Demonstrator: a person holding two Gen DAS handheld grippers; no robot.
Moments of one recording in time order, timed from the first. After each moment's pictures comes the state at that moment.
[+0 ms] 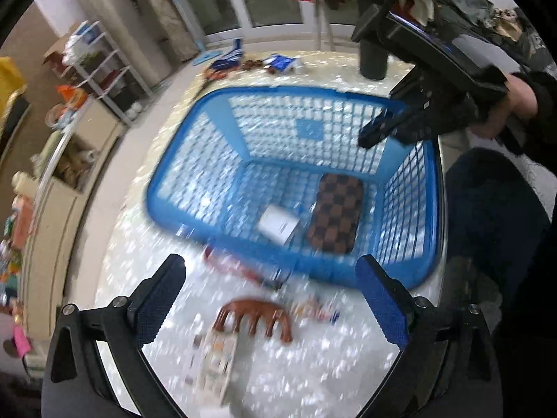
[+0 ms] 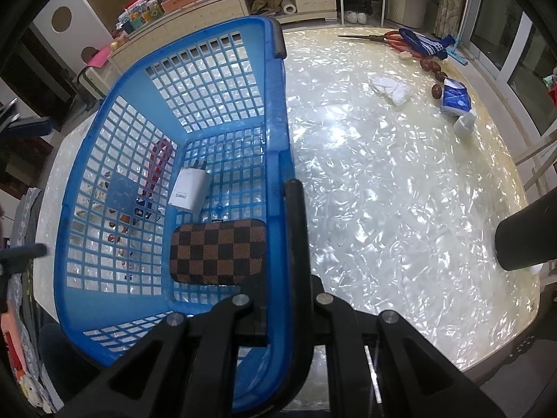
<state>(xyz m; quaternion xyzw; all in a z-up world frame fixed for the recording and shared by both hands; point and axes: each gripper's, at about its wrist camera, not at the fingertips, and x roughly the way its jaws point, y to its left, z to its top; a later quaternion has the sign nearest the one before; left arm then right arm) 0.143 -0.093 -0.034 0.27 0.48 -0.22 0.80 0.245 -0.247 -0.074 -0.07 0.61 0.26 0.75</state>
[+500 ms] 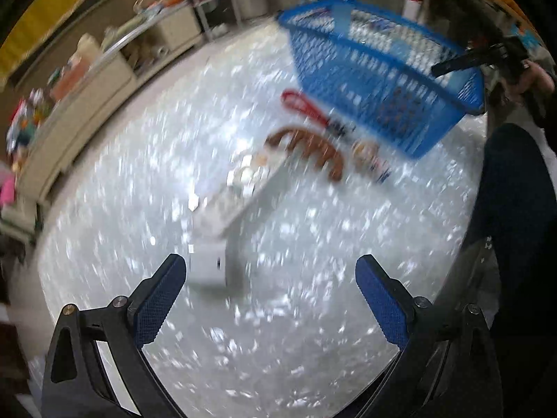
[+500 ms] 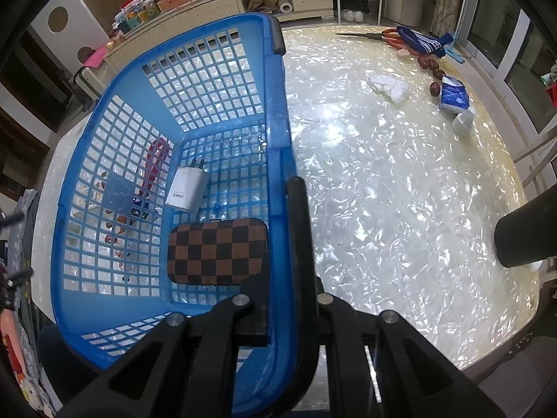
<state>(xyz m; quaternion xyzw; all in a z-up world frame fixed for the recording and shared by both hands) 0.023 0.052 -0.085 0.12 0.56 -0.06 0.82 0.245 -0.245 -0.077 -0.07 0.61 0.25 0.75</state>
